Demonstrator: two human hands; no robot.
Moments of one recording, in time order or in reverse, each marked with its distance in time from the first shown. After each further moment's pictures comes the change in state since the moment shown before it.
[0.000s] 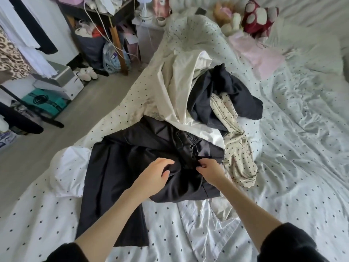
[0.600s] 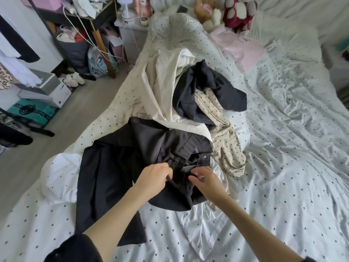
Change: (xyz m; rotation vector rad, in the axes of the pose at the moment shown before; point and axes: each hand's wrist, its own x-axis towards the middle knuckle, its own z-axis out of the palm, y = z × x) left_hand 0.005 0.026 0.016 0.464 -0.076 0.147; right_hand -0.064 0.028 0.006 0.140 0.078 -0.122
